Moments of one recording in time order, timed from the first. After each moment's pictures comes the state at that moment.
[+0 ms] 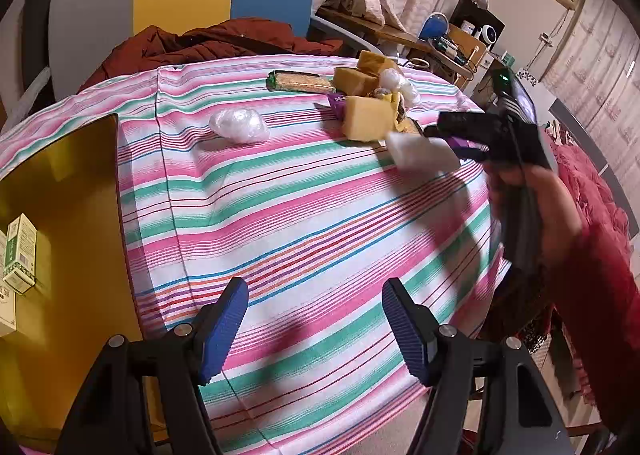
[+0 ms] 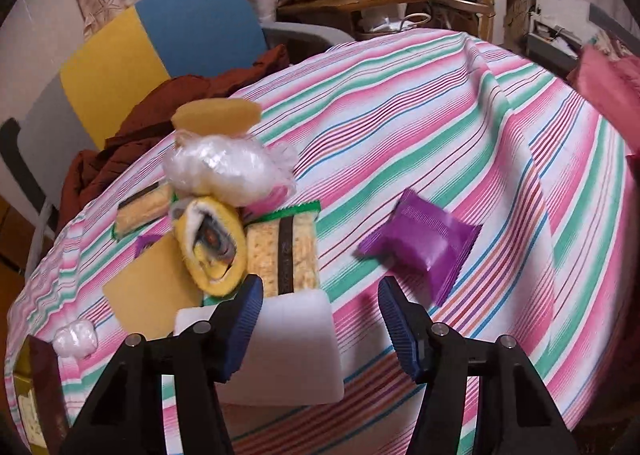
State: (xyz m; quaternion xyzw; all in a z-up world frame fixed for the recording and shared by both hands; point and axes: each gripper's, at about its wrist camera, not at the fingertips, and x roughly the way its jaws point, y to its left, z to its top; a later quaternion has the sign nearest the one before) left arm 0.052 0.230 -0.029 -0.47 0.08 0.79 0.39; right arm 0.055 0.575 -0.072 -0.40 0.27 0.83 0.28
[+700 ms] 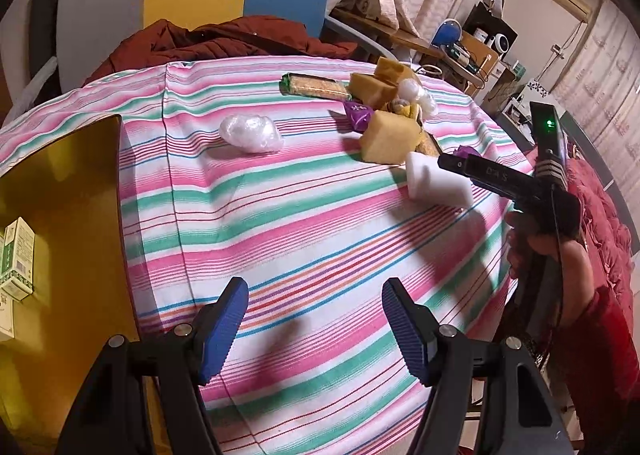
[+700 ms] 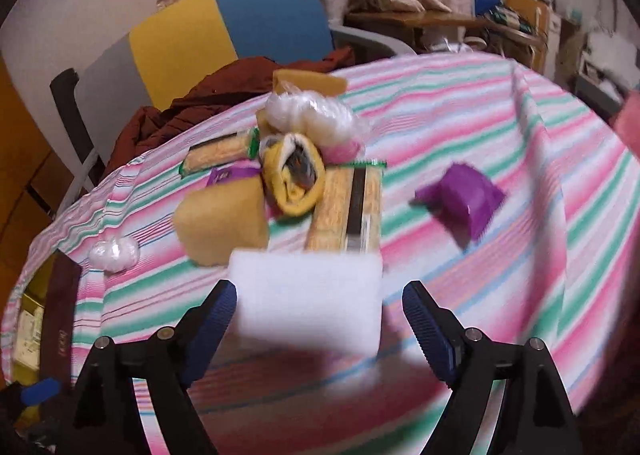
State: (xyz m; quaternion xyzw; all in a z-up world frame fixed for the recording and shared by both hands) left arm 0.031 0.237 -0.031 -0.48 0.07 0.79 0.37; right arm 0.075 0.528 -0.069 -0.39 0.21 0.87 0.21
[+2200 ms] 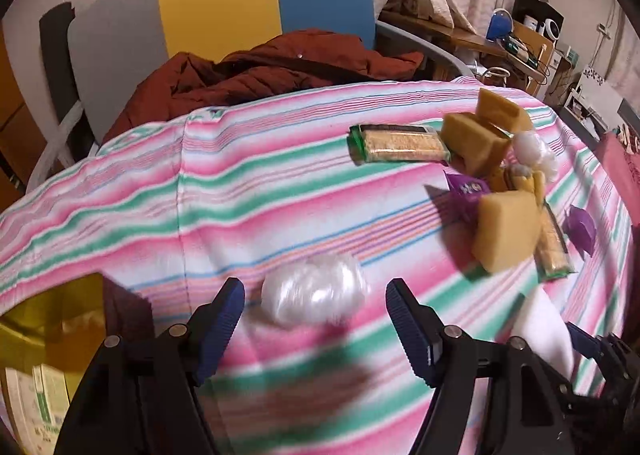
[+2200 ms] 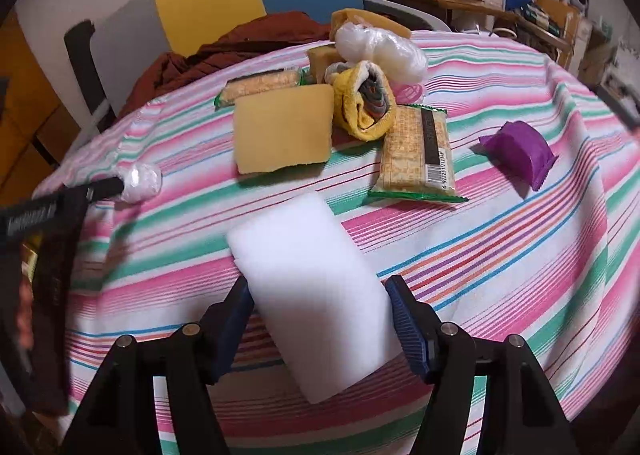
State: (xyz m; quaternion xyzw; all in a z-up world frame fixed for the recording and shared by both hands) left arm -0.097 0.324 -0.049 -0.44 0.15 0.84 0.27; right arm 0.071 0.463 -0.087 -0.45 0.17 0.86 0.18
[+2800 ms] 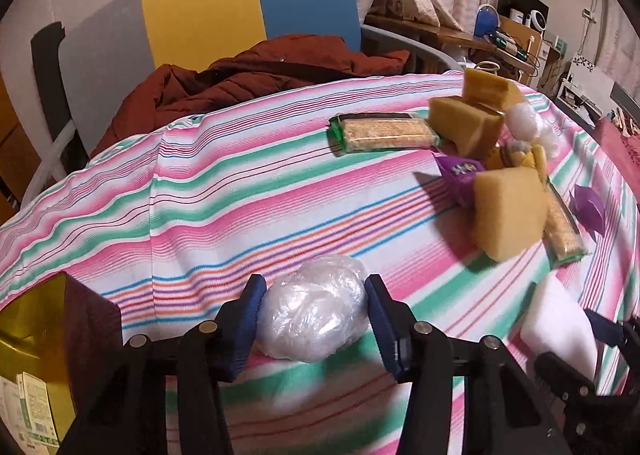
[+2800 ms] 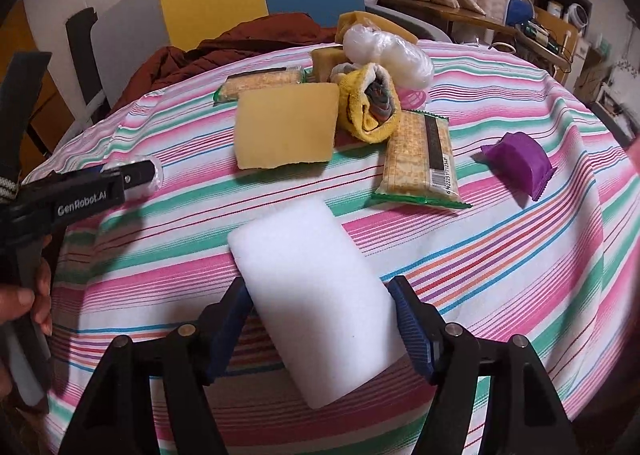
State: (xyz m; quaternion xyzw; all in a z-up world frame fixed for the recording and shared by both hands) left arm -0.079 0.336 -0.072 -0.41 0.17 0.85 0.29; right arm 0.067 0.461 -0.091 -0.44 0.15 0.86 0.19
